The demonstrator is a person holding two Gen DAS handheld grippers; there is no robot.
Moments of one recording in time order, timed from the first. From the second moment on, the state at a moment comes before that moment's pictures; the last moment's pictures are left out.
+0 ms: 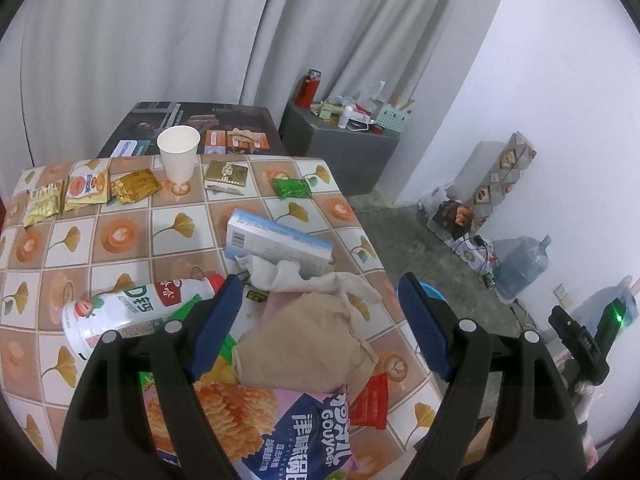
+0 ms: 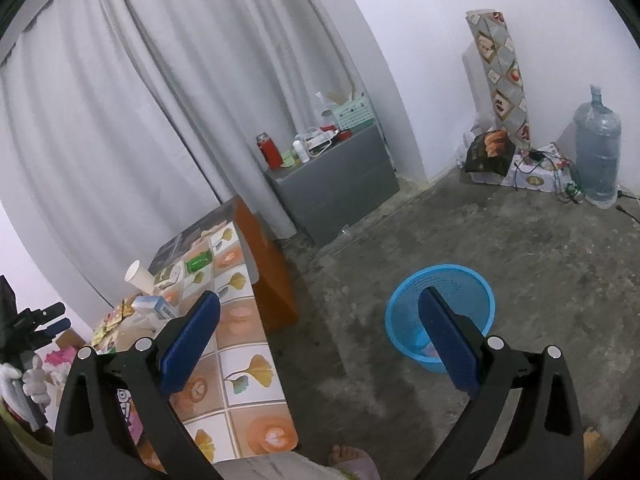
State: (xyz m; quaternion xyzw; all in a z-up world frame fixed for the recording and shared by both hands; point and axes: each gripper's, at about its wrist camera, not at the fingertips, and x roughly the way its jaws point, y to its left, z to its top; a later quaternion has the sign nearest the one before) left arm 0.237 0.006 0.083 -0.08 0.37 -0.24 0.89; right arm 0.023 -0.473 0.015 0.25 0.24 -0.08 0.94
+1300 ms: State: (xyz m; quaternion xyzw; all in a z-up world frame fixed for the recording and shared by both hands) left arm 0.246 0.029 0.060 -0.13 0.40 -0.20 0.89; right arm 0.100 -0.376 0.012 0.23 0.30 0.07 0.92
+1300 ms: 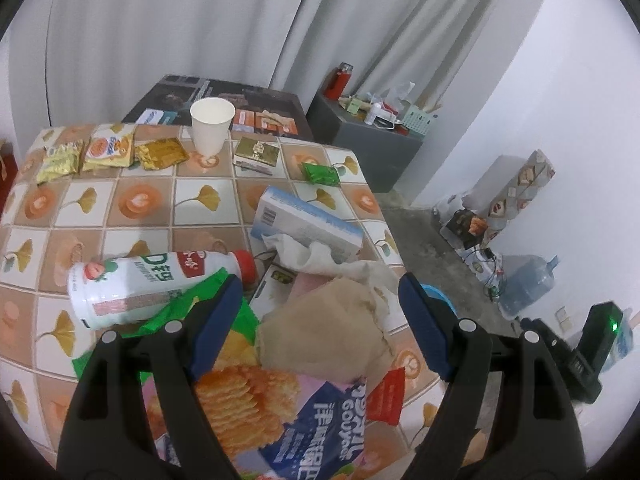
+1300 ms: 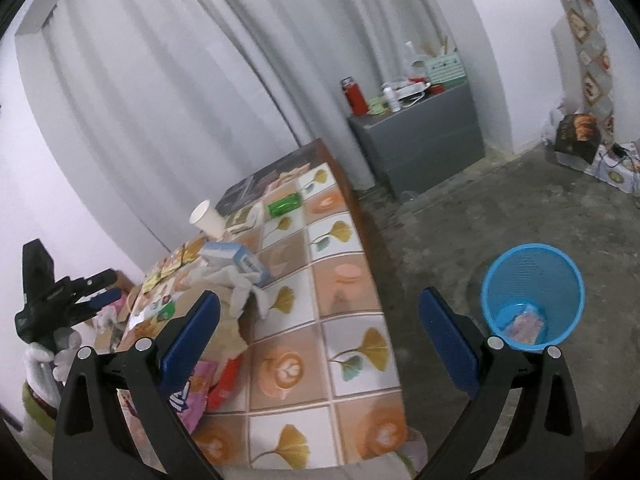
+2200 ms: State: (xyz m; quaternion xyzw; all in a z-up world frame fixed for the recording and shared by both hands) left arm 0.339 -0.019 -0.016 -0.12 0.50 -0.16 0.84; right arm 0.322 -0.216 0.019 -0.04 0.43 0.35 0.83
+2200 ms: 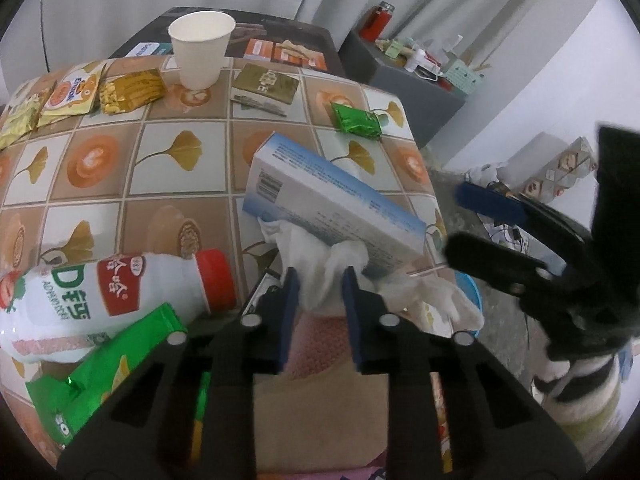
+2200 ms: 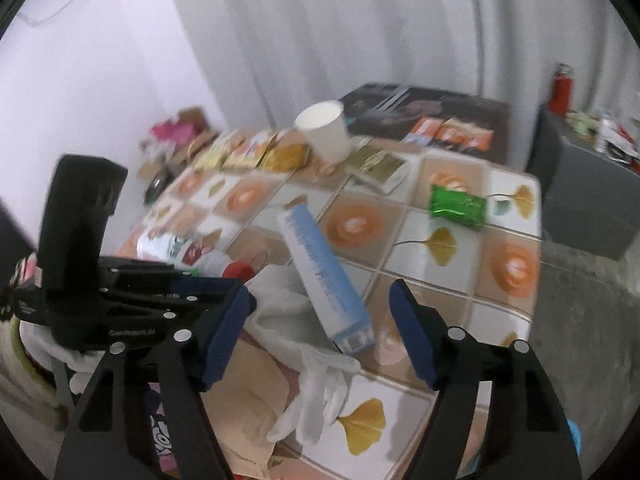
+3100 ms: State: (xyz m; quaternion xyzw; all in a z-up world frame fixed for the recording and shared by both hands) left arm 0.327 -0.018 0.019 -0.15 0.41 -0.19 0.88; right arm 0.354 -0.235 0.011 -0.01 0.45 0.30 0.84
